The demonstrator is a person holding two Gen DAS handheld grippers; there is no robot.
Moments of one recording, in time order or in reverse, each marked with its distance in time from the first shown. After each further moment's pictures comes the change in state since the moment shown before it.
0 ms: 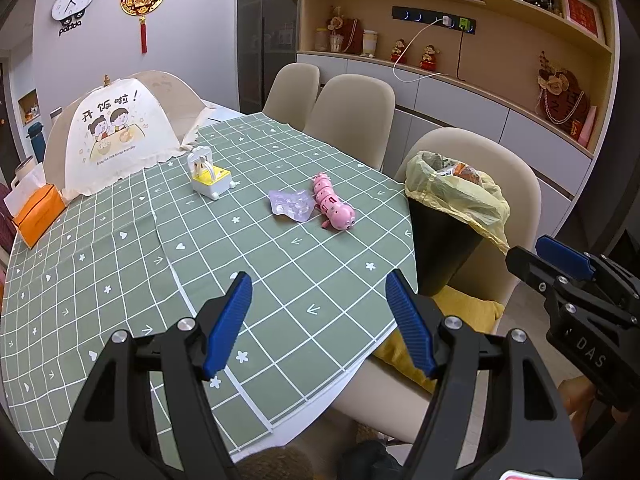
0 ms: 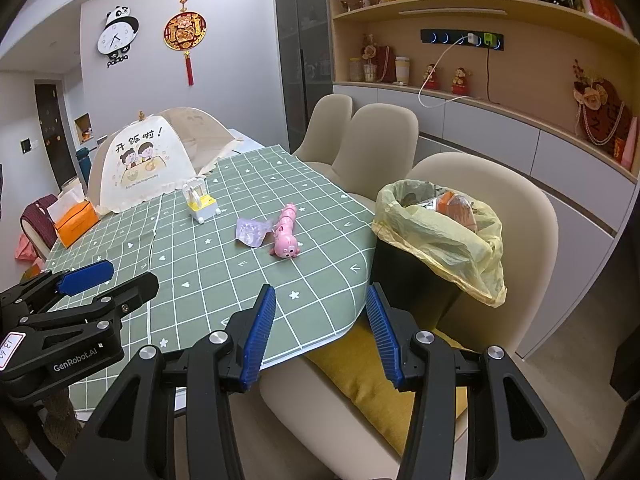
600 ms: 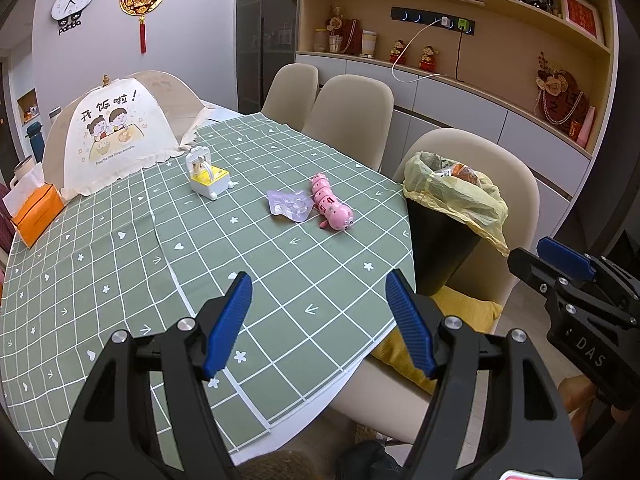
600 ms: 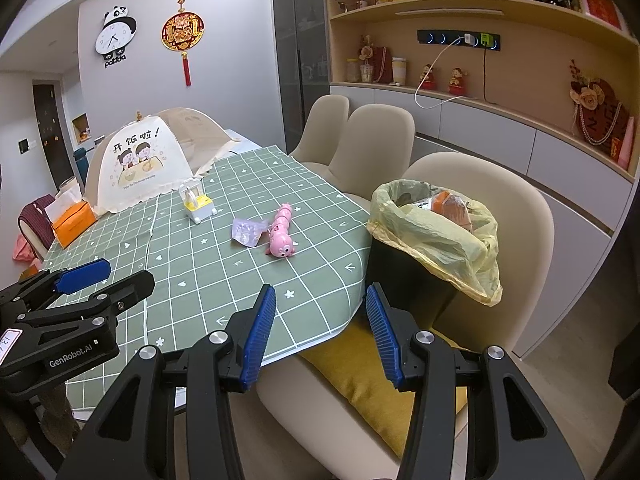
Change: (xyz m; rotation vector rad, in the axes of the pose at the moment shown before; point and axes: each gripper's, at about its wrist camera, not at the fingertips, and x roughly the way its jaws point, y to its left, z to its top) left arm -0.001 -0.001 0.000 -0.001 -0.001 -0.003; right arm 0.001 -0.008 0.000 0.000 -0.002 -0.005
